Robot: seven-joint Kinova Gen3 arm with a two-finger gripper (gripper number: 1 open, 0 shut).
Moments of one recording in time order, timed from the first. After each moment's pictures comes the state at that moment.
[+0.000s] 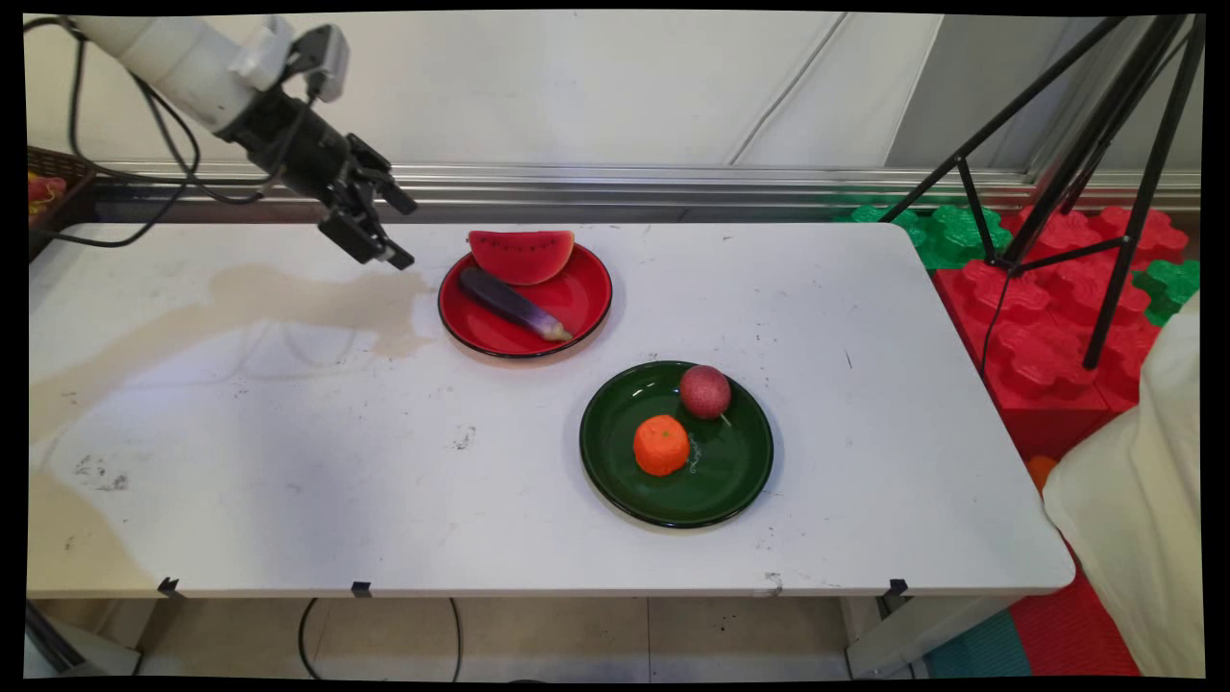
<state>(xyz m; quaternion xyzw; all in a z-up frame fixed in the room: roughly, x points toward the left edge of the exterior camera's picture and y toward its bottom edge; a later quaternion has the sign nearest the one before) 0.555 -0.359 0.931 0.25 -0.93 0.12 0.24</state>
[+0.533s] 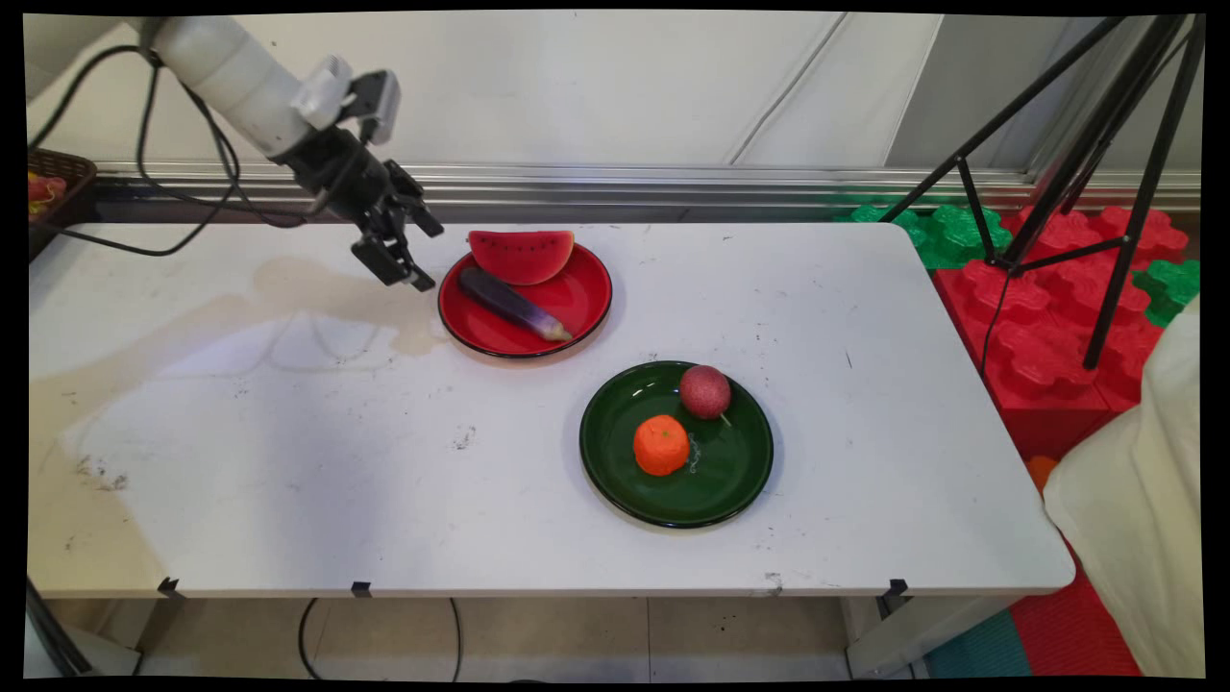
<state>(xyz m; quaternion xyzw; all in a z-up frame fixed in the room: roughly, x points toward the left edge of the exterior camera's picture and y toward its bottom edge) 0.537 -0.393 0.896 0.20 -0.95 0.11 0.21</state>
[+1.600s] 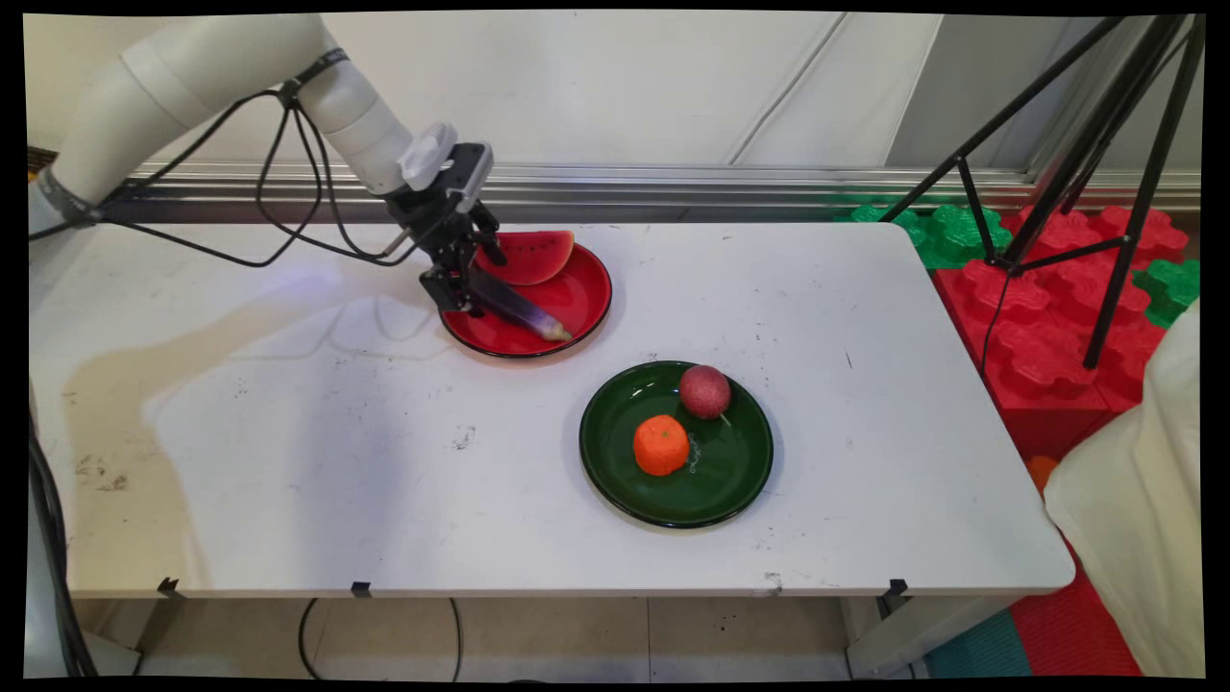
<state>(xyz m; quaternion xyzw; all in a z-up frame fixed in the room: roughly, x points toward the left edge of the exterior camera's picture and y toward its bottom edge) 0.488 -0.466 0.826 0.05 -0.98 0.11 0.16</state>
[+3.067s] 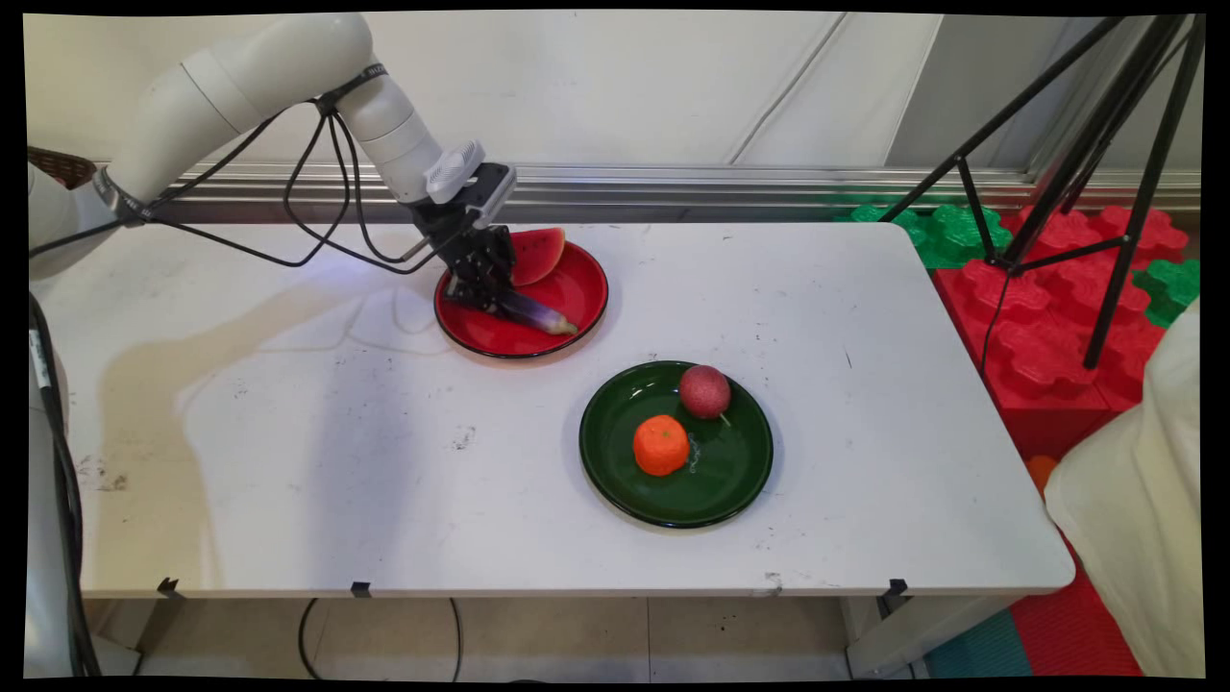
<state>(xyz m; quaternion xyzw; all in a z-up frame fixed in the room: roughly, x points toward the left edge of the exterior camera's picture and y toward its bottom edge) 0.474 -0.493 0.804 -0.01 -0.99 0.08 0.15</state>
